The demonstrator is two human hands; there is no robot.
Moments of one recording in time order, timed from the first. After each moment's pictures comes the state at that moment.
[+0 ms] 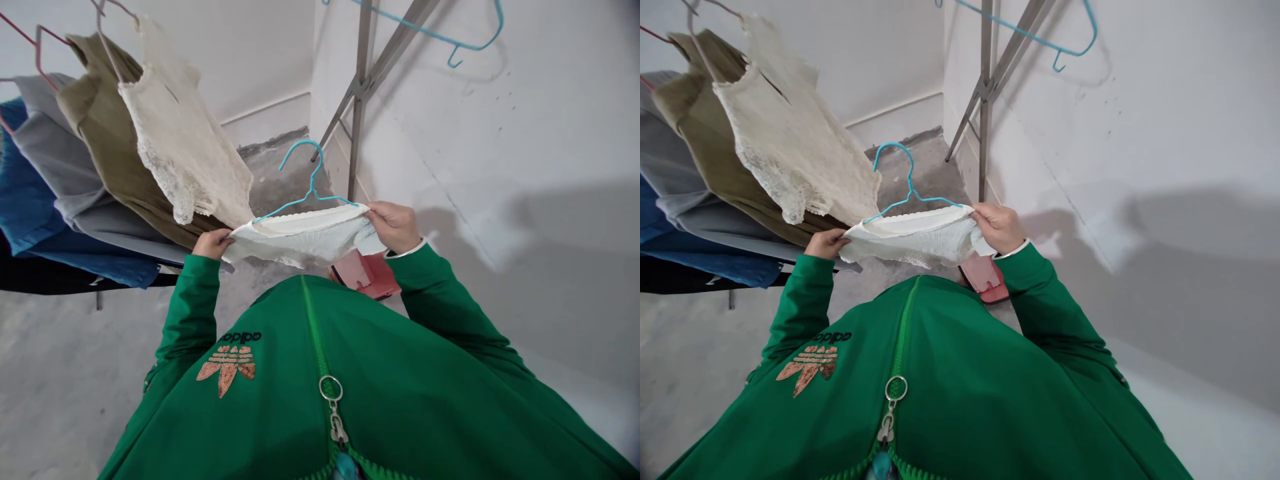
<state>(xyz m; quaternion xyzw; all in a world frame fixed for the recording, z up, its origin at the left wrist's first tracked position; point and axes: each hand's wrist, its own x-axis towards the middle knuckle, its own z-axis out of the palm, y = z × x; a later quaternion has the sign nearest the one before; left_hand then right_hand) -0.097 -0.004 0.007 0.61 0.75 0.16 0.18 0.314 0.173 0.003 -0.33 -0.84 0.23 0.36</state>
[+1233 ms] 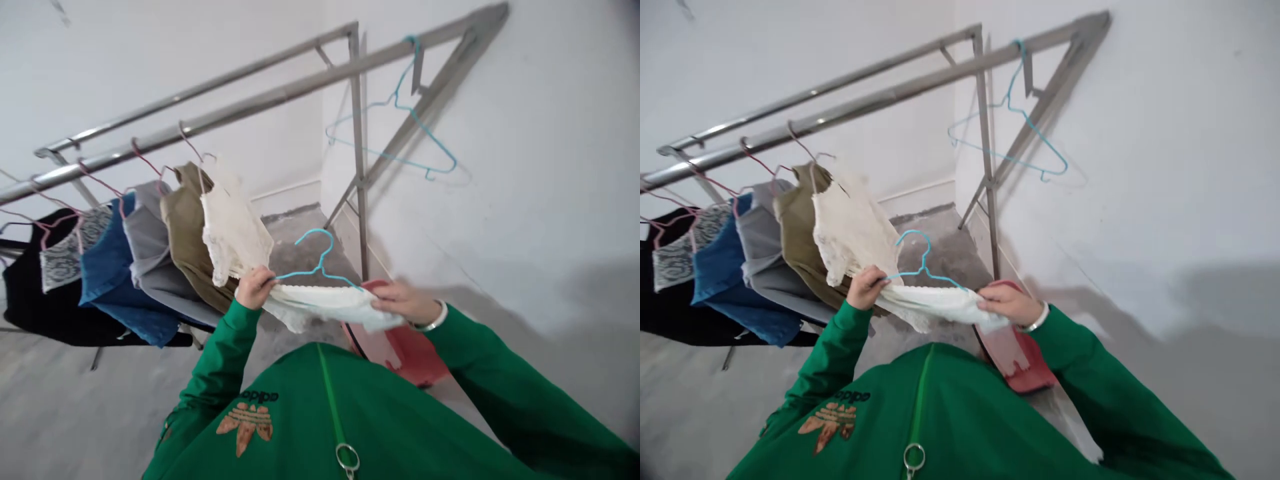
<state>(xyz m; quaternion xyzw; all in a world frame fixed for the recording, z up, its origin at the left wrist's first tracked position) -0.031 0.033 0.065 0.70 0.62 0.35 0.02 0.302 0.169 0.055 -0.22 -0.78 0.57 0.08</state>
